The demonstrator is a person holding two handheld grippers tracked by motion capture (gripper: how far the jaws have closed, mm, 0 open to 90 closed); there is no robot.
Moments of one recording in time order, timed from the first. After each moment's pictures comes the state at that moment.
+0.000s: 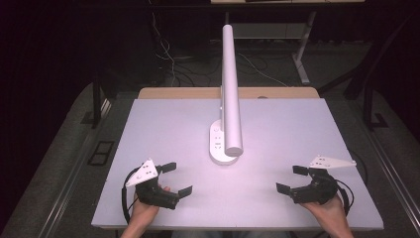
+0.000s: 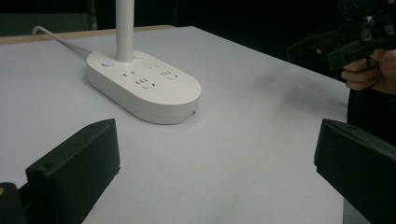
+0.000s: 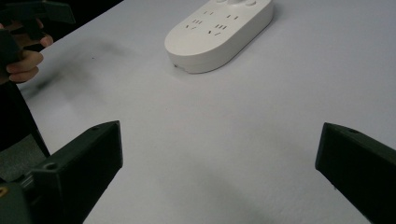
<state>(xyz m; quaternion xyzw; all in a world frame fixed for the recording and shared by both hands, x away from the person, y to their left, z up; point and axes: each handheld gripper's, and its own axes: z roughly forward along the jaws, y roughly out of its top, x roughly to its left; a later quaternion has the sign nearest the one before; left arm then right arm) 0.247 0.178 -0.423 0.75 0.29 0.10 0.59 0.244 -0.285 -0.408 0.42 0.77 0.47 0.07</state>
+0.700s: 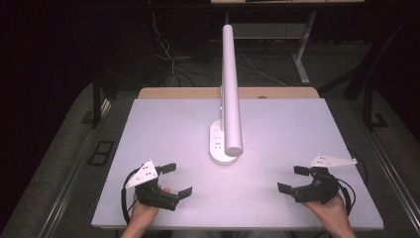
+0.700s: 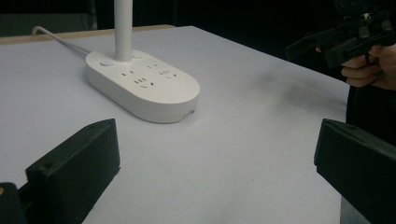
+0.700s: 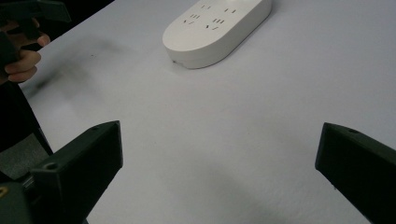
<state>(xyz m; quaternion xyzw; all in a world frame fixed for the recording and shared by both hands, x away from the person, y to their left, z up) 0.244 0.177 -0.423 0.75 0.29 0.10 0.59 0.246 -0.288 -0.406 0.43 0.77 0.47 0.05</state>
